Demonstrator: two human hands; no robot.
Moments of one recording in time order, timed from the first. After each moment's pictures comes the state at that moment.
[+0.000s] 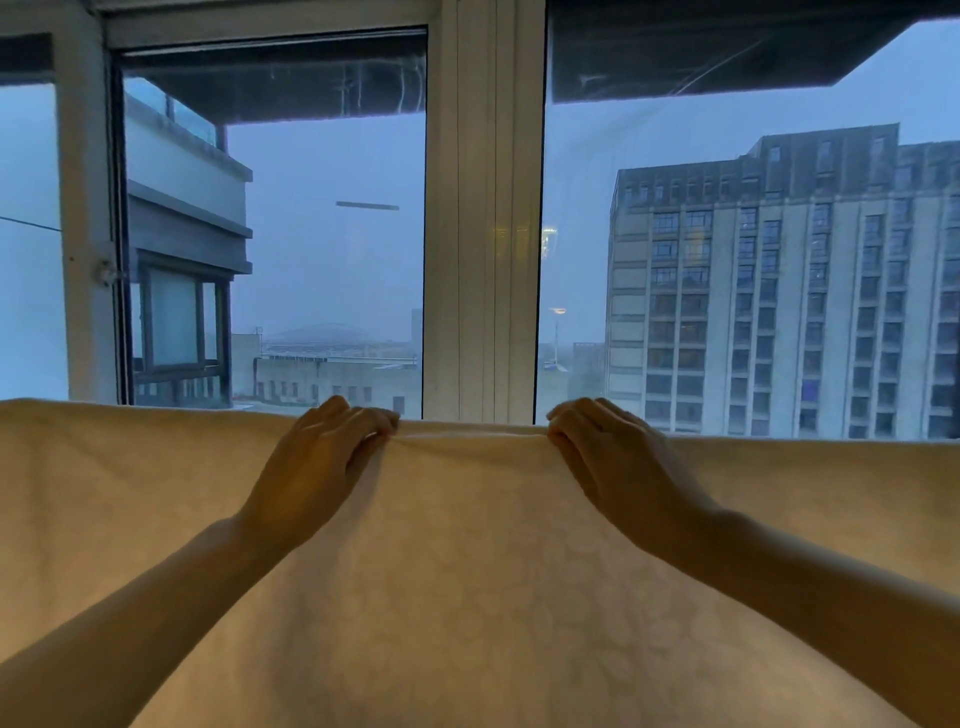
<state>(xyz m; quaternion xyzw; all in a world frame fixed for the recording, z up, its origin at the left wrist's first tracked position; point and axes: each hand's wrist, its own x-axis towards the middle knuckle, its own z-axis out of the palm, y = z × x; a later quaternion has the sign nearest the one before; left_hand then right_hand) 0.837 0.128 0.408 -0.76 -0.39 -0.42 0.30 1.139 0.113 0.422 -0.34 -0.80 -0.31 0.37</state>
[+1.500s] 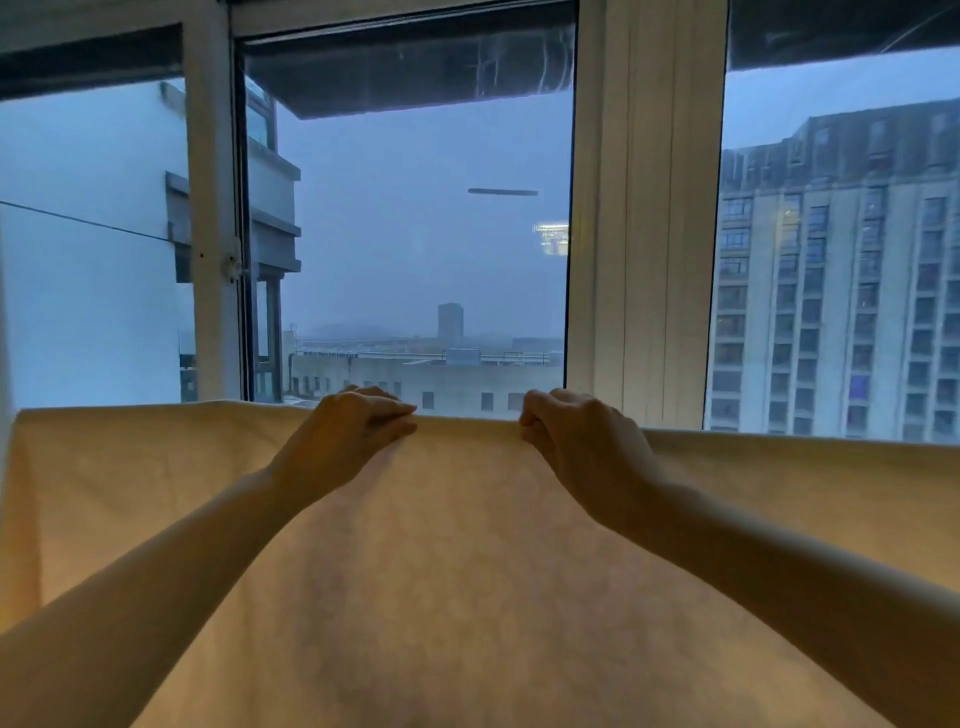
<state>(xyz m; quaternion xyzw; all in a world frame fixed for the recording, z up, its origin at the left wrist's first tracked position) 0.586 0.191 0.430 -0.79 -0.45 -0.38 0.16 0.858 0.171 0.429 -0.38 -0.81 -0.24 0.37</state>
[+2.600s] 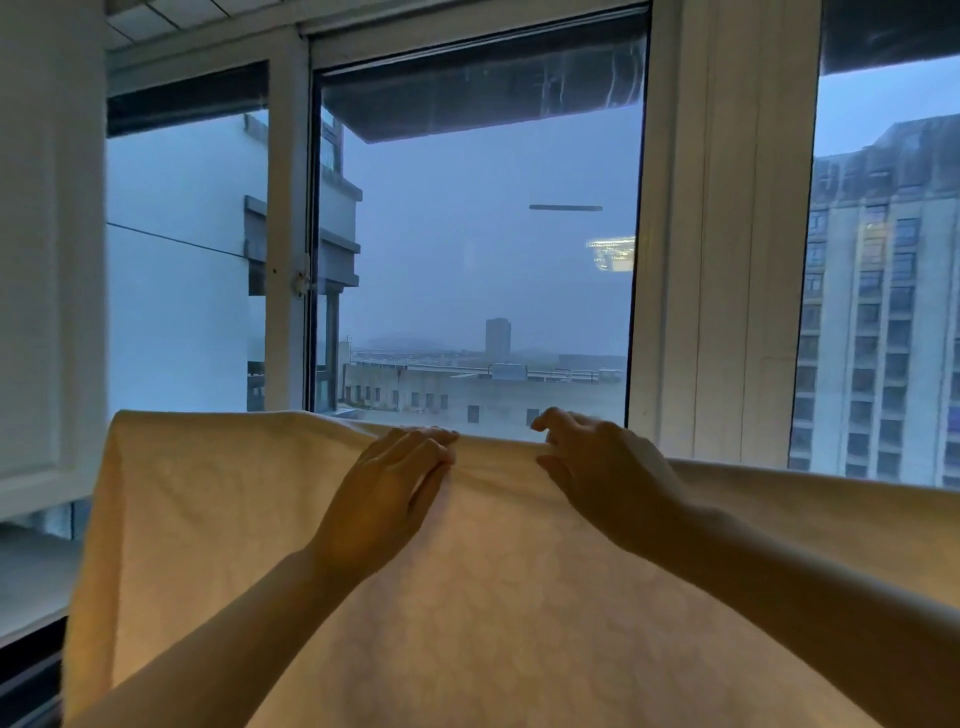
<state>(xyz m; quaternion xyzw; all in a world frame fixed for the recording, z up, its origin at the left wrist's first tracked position) 0.576 0.185 0.384 -0.75 -0.40 -0.44 0.29 0.817 0.191 0.434 -0.36 -0.84 -0.21 0.35</state>
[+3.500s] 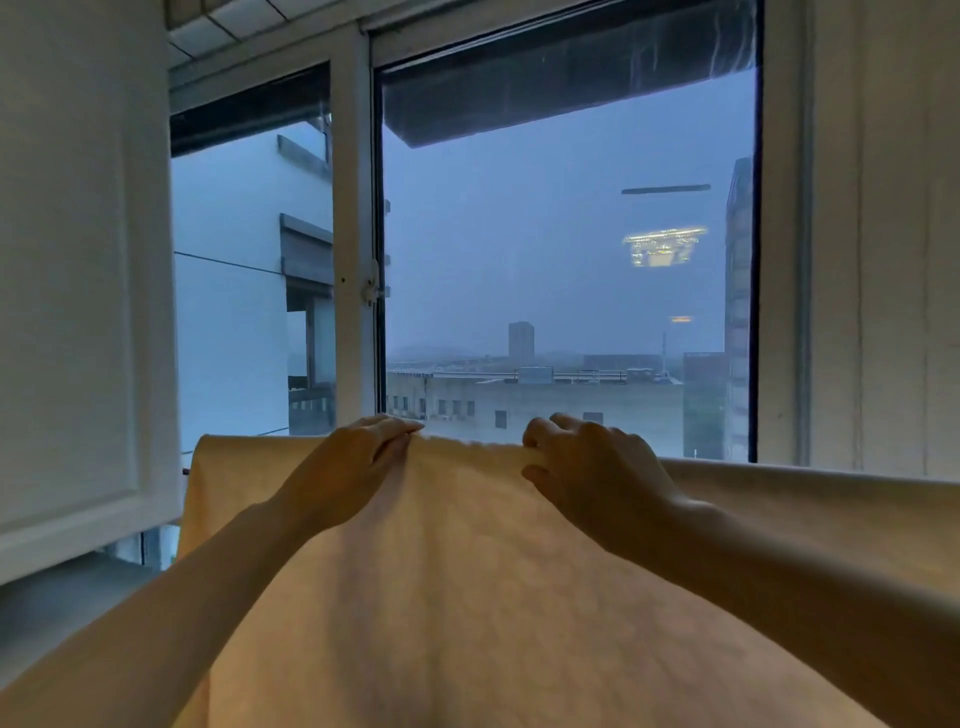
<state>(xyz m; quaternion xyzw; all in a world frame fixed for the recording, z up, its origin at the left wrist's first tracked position) 0.379 0.219 0.419 -0.74 -0.54 -0.37 0.19 0.651 0.225 0.432 -0.34 -0.85 -0.23 0.33</state>
